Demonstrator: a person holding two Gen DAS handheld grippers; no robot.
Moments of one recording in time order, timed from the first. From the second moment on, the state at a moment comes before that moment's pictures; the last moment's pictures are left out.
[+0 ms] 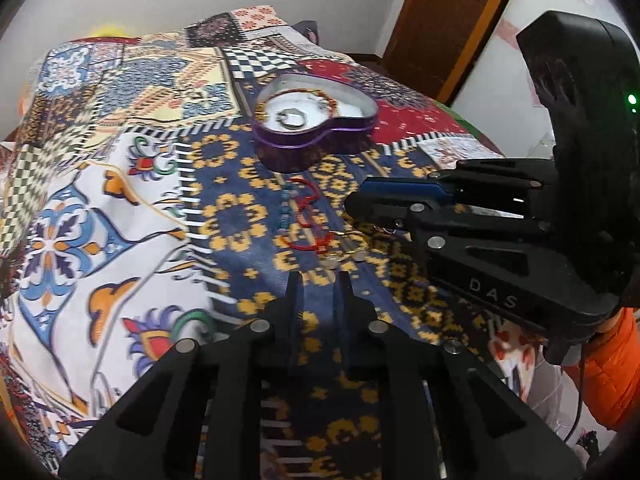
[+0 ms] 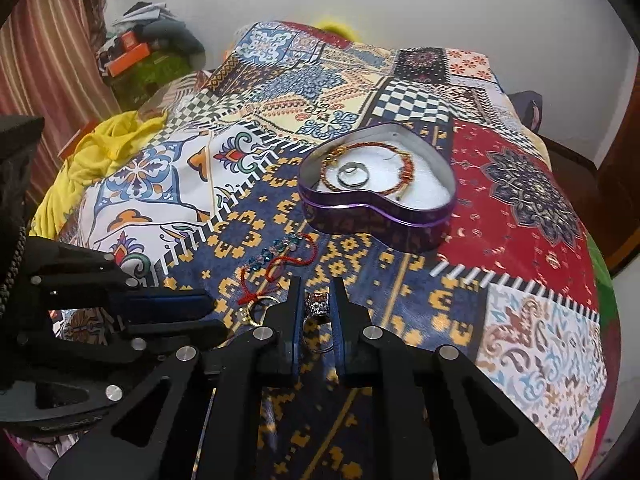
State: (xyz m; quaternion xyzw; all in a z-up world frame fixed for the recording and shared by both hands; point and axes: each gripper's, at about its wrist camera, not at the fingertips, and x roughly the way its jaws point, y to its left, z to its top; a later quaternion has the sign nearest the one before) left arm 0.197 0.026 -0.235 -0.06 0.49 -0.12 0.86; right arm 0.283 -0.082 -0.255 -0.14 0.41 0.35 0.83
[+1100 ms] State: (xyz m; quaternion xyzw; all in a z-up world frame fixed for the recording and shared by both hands) left arm 0.198 0.021 -0.187 -0.03 0.42 -0.09 0.90; right arm 0.270 -0.123 -0.211 -0.10 0.36 0.32 0.87
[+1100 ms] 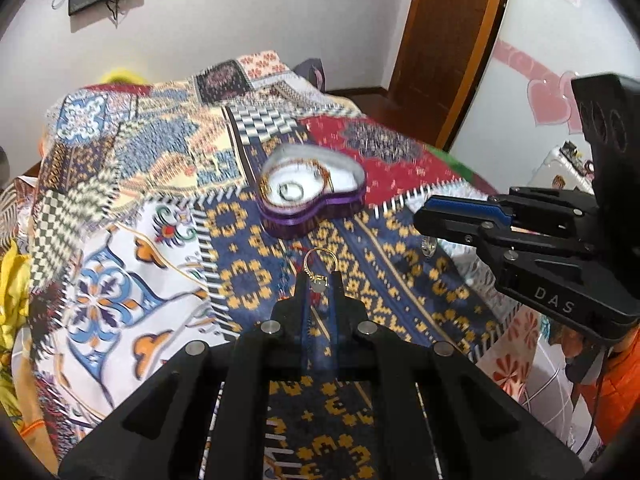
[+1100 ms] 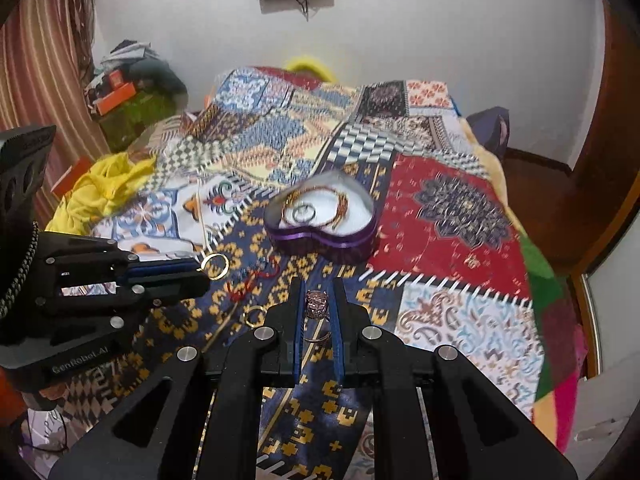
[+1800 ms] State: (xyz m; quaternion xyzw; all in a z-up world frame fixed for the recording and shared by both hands) left arm 0.238 0.041 -0.157 -0.04 0.38 -0.08 0.92; right arm 0.299 -0.112 -0.174 -0.07 0.32 0.32 0.89
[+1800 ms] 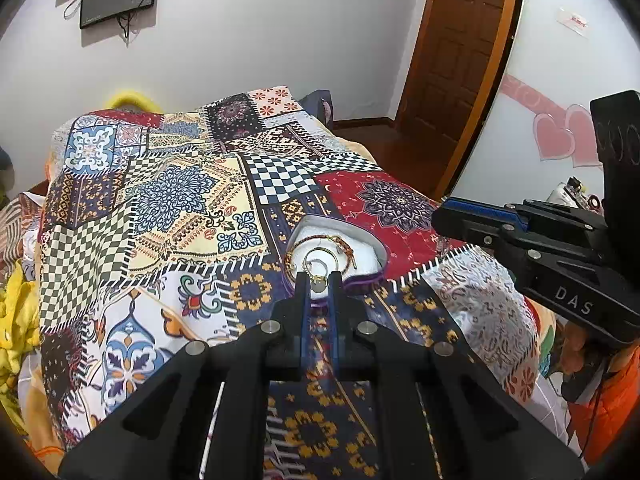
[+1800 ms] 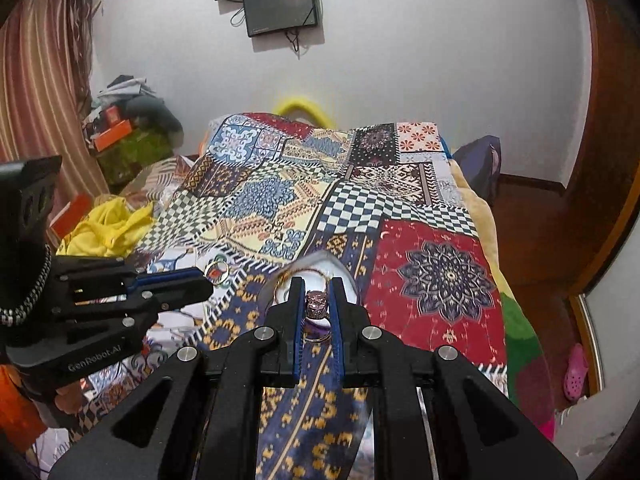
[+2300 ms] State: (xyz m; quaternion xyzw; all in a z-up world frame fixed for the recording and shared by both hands) left arm 0.291 0.042 -0.188 -0.06 0.42 -0.10 0.90; right arm 0.345 -0.096 -0.198 -0.06 0.35 0.32 0.88
